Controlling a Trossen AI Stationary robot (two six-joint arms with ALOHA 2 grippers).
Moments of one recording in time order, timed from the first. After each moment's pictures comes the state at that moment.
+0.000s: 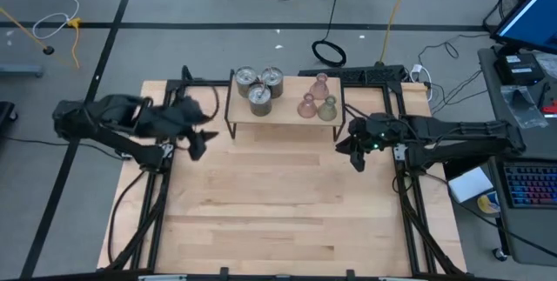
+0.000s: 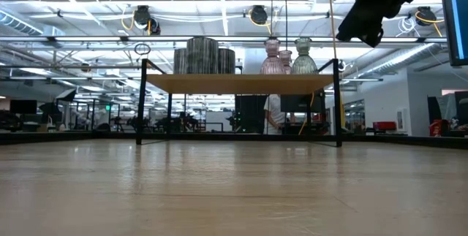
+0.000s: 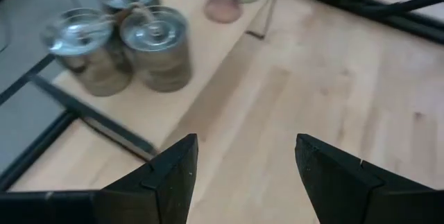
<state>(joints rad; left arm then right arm) -0.16 1.07 1.44 -1.16 -0.41 -0.51 -0.07 0.86 0.75 -0.53 -0.05 0.42</state>
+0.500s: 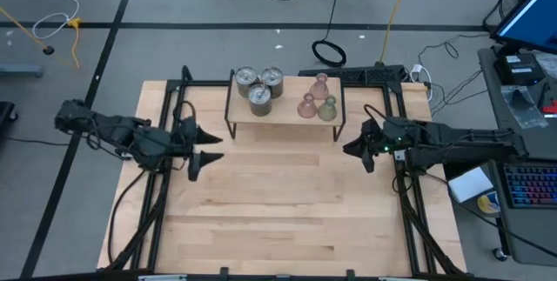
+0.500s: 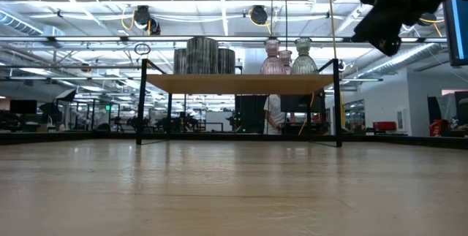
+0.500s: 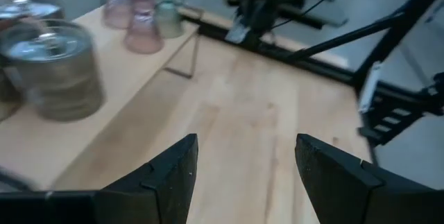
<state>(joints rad) -0.36 0.82 0.96 -0.59 -0.45 -0.49 -0.06 0.64 0.57 -0.43 -0.05 0.50</state>
